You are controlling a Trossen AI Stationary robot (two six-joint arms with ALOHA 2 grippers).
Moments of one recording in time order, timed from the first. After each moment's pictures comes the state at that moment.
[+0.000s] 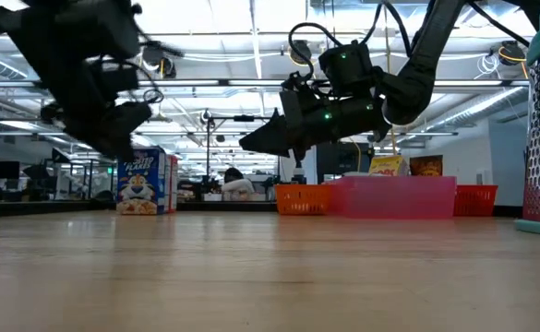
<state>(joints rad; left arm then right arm) -0.16 1.31 0.68 -0.80 -0.81 -1.15 -0.25 1.93 0.83 0.93 -0.16 0.08</state>
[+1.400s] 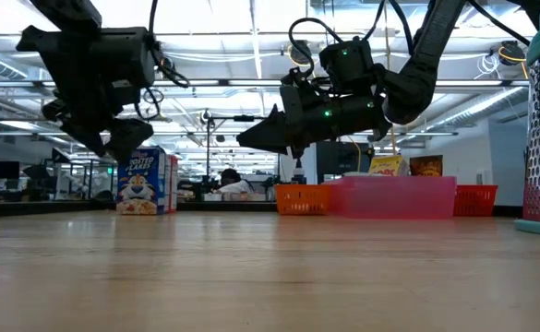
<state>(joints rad) 0.08 1.31 0.68 -0.85 -0.87 -1.00 -0.22 1.93 0.83 0.95 -0.16 0.08</state>
